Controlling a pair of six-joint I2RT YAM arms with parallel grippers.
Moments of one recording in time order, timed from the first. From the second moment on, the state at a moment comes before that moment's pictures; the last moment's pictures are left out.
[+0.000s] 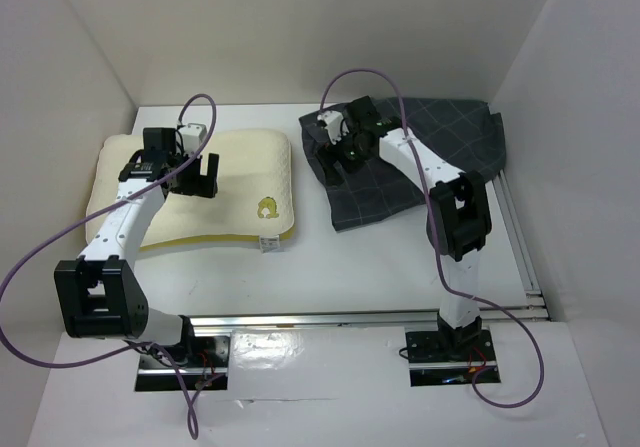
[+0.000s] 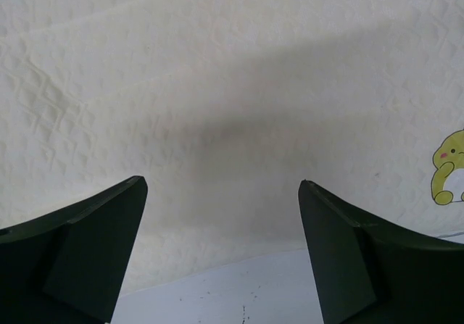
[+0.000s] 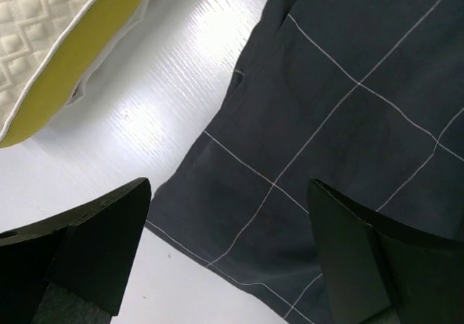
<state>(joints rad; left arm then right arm) 0.05 1.41 1.16 -0.59 0.14 0.14 0.42 2.04 1.77 -0.72 -0.33 -0.30</state>
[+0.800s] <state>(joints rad) 0.05 1.44 1.27 -0.61 0.09 0.10 0.46 1.99 1.75 -0.68 -0.23 -0.30</state>
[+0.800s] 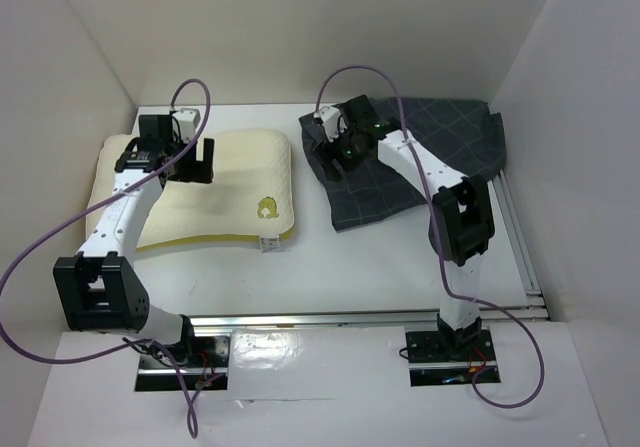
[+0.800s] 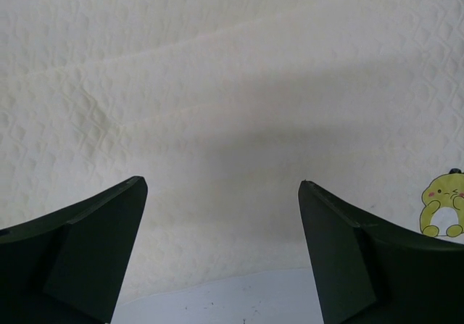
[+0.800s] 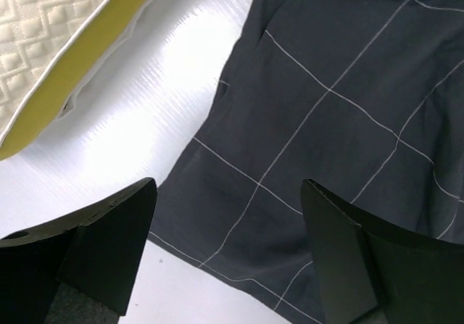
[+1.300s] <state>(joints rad) 0.05 1.38 1.20 -0.61 0.00 0.10 0.59 2.12 1.80 -0.65 -0.07 -0.27</state>
